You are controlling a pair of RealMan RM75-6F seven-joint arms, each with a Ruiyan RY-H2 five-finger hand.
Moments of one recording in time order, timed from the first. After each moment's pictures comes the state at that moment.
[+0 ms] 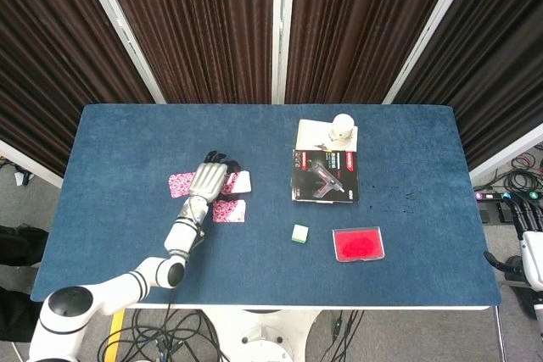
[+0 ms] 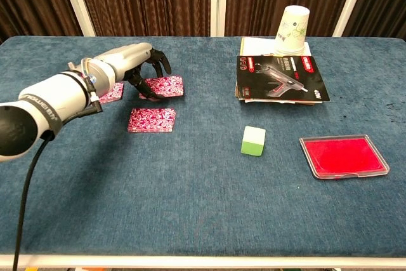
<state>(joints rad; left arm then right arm) -0.89 -1.98 -0.34 -0.84 1.04 0.79 0.13 0.08 -1.11 0.08 -1.38 -1.42 1.38 0.23</state>
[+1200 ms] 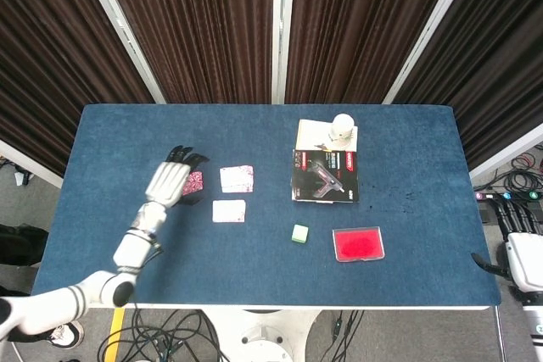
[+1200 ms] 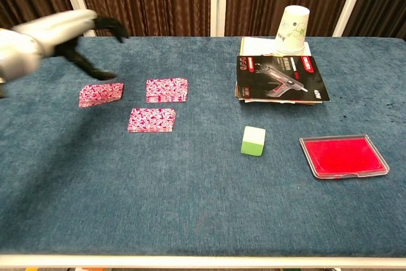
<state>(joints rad) -0.67 -1.57 -0.21 -1.35 1.19 1.02 0.15 0.08 -1.13 0.06 -1.38 -1.49 1.41 0.23</state>
